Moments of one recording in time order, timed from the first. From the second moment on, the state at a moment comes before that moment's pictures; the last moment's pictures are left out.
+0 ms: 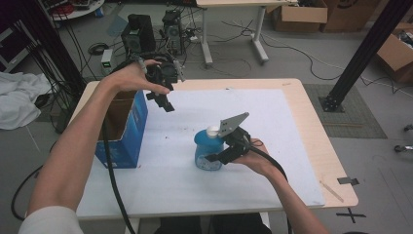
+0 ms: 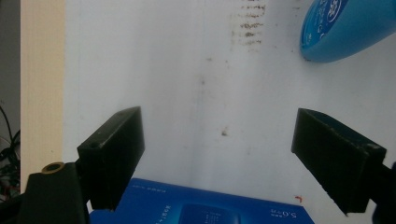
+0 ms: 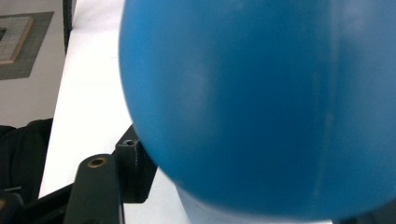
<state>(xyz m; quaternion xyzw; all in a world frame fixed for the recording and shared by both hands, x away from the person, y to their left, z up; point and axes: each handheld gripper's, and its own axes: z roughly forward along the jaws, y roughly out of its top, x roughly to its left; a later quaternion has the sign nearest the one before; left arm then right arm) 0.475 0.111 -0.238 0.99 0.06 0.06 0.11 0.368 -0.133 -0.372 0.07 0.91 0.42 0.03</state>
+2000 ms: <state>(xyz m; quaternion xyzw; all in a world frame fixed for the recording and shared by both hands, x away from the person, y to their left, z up) 0.451 0.089 -0.214 0.99 0.04 0.07 0.15 0.382 -0.145 -0.346 0.05 0.90 0.44 0.04</state>
